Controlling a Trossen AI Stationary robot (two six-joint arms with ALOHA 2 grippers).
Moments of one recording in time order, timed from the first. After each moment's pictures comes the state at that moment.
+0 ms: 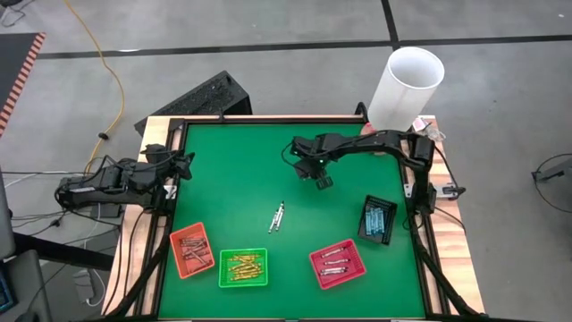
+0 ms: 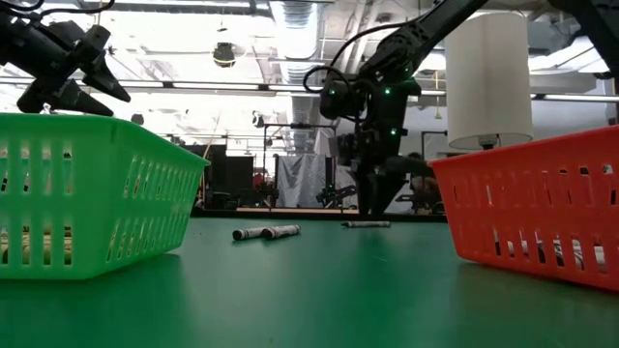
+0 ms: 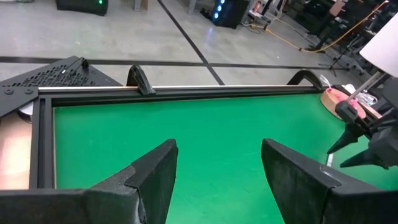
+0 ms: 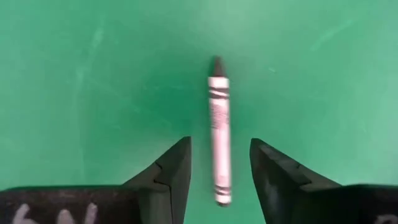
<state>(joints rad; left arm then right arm) 0.00 0.11 0.45 -0.78 -0.88 -0.76 -0.33 1.90 1.33 -0.71 0.03 -0.73</state>
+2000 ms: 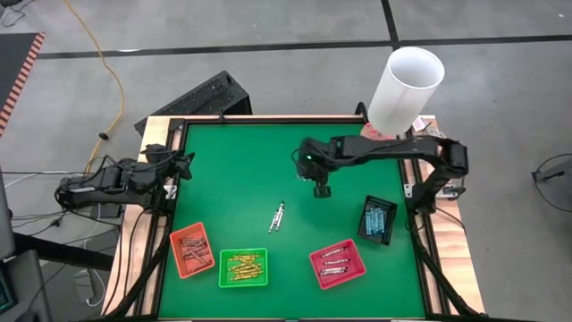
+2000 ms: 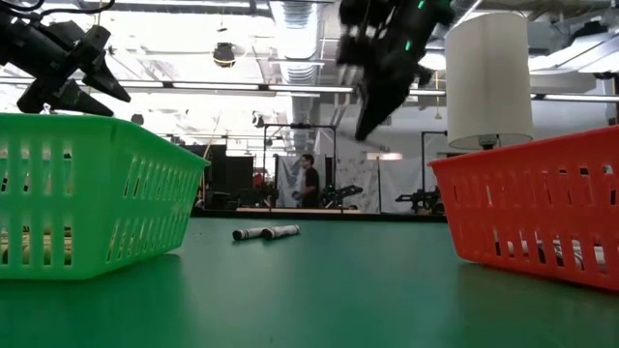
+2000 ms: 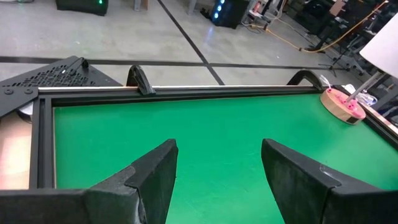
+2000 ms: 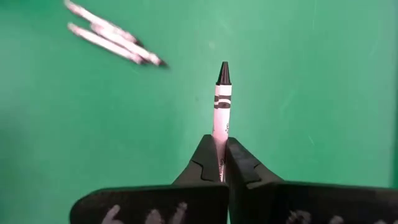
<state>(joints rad) 0.00 0.11 0.45 -0.78 -0.88 -0.76 -0.17 1.60 1.33 -0.73 -0.02 -0.32</state>
